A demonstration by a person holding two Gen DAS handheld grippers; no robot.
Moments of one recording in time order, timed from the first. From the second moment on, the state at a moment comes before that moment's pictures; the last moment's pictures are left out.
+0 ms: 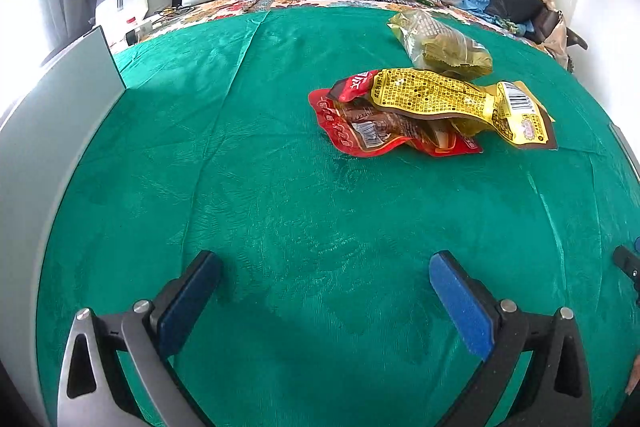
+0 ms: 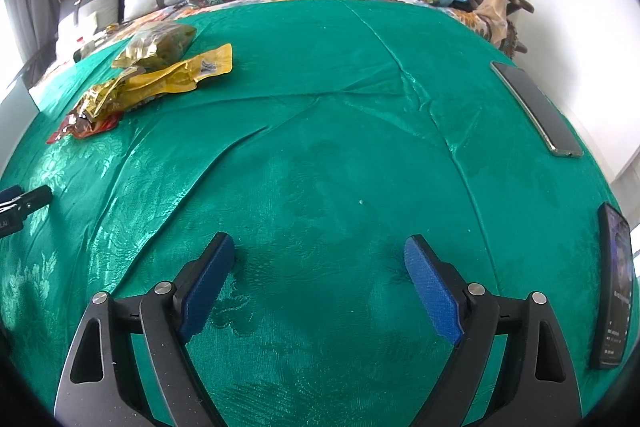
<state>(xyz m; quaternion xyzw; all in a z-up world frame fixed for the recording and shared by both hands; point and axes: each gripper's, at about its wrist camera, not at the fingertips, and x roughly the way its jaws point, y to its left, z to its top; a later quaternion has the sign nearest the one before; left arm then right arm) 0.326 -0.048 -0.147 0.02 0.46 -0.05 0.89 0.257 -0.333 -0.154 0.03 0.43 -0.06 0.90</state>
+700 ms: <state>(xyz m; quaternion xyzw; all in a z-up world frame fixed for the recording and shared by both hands) 0.326 -0.048 -0.147 0.02 0.46 -0.05 0.89 0.297 -0.335 -0.152 0.03 0.44 -0.06 0.90</state>
